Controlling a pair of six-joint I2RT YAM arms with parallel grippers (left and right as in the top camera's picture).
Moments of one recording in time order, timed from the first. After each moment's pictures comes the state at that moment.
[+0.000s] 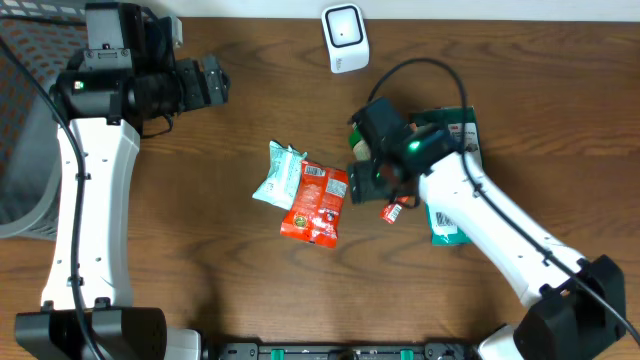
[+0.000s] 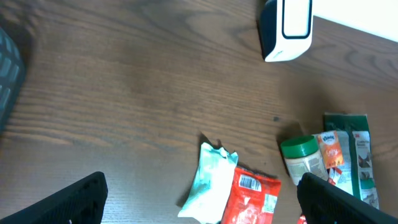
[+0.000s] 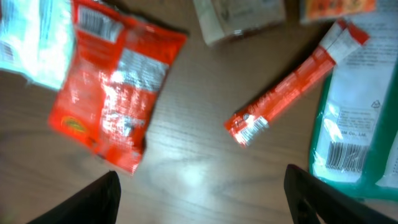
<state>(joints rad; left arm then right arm) 0.04 1.61 1.70 -1.03 0.28 -0.19 0.57 1.66 1.40 -1.07 0.00 0.44</state>
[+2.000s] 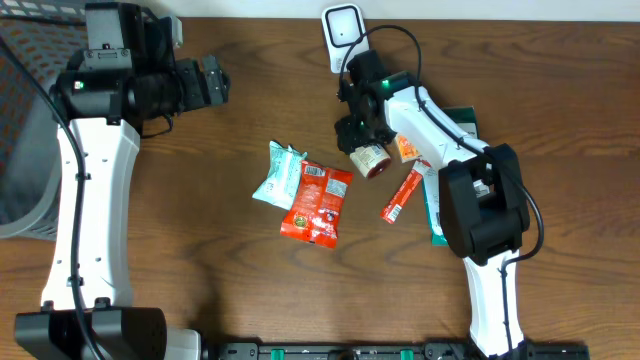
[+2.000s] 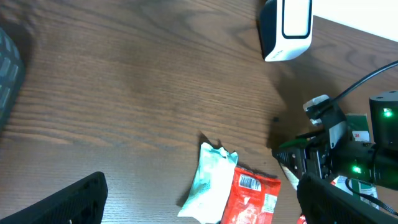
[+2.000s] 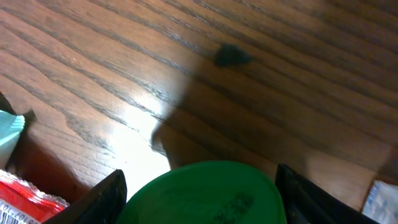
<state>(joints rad) 0.04 1.61 1.70 -1.03 0.28 -0.19 0.42 2.28 1.80 -0.88 -0.13 0.06</state>
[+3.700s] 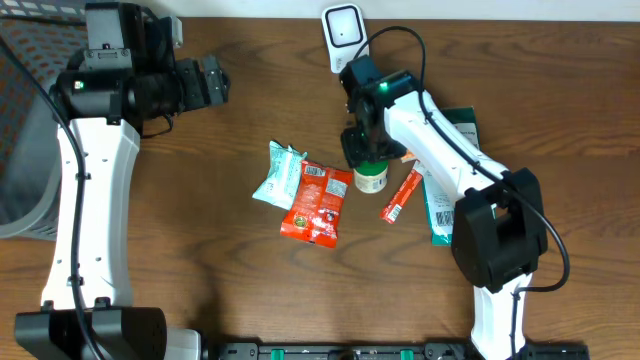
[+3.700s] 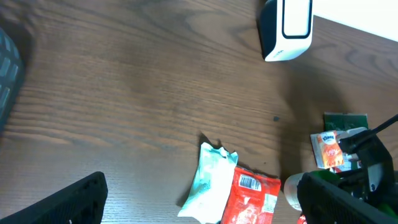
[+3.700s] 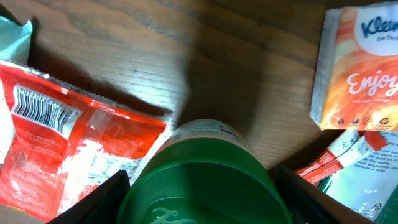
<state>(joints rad) 0.04 1.61 1.70 -1.03 0.28 -0.19 0.49 2.11 1.77 -1.15 0.00 0.27</state>
